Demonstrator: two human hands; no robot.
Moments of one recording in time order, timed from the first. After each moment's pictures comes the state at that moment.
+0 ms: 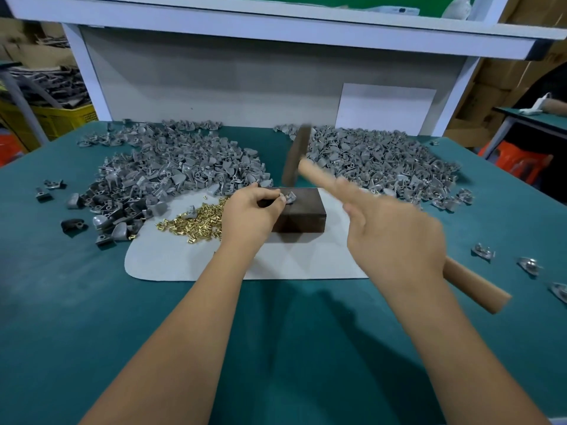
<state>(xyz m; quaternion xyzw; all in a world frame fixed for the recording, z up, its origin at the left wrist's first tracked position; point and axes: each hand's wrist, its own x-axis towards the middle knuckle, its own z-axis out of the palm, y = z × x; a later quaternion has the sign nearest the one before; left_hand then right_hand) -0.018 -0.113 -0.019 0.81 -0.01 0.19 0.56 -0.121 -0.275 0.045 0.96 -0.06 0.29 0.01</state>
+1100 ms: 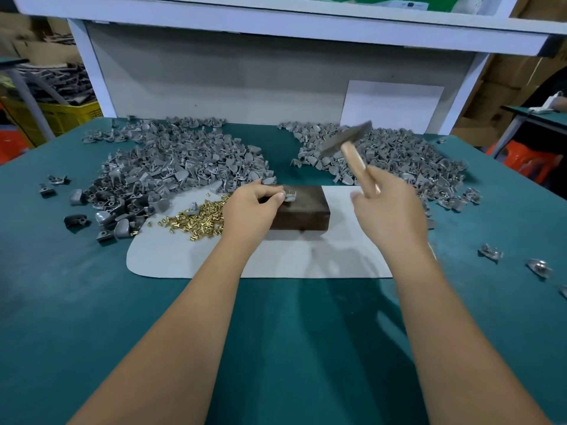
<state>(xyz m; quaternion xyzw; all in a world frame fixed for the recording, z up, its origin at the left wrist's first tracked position) -0.021 -0.108 -0.015 0.81 -0.02 0.16 0.56 -0.070 -0.294 0.036 0.92 -0.11 0.22 -0.30</state>
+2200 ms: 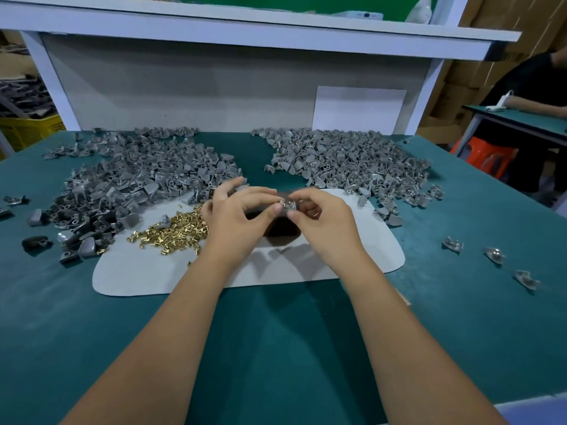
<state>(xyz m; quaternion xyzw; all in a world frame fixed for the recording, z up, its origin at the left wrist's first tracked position) -0.044 -0.120 -0.002 0.85 -0.14 0.21 0.47 -0.059 -0.275 0.005 0.85 0.05 0.19 -0.49</state>
